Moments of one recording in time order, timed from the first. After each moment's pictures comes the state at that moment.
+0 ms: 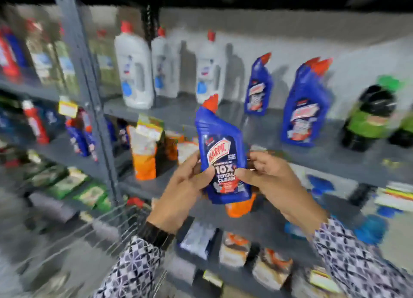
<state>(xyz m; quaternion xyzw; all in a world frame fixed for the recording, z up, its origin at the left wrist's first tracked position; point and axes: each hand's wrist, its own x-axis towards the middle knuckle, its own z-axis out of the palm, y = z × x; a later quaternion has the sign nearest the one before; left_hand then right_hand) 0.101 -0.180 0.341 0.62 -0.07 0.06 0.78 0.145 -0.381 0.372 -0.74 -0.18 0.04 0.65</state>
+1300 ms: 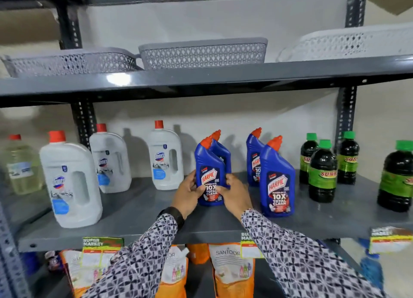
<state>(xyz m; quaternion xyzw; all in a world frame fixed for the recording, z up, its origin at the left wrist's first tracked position) 0.405 -0.186 0.418 0.75 -0.20 0.05 0.63 0.365 -0.344 0.418 -0.84 0.03 -0.23 0.49</state>
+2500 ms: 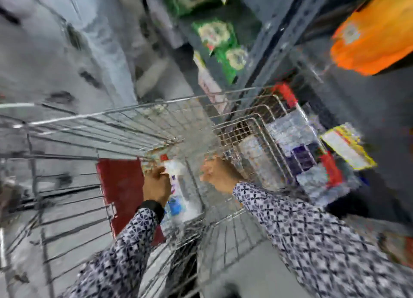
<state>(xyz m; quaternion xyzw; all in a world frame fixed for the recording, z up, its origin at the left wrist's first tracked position) 0.027 0.174 -0.154 0.49 0.66 0.04 0.56 0.200 0.082 -0.133 -0.80 -0.34 0.48 0.11</state>
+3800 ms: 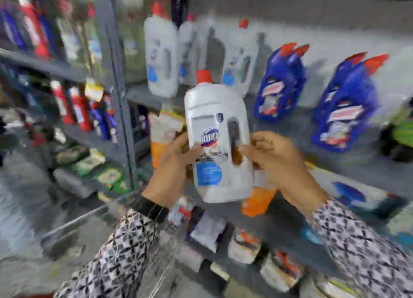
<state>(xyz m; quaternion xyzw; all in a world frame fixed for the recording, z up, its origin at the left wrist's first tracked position) 0.117 -0.119 0.346 0.58 -0.02 0.14 0.80 0.169 -0.326 0.394 -0.79 -0.20 -0.03 0.58</state>
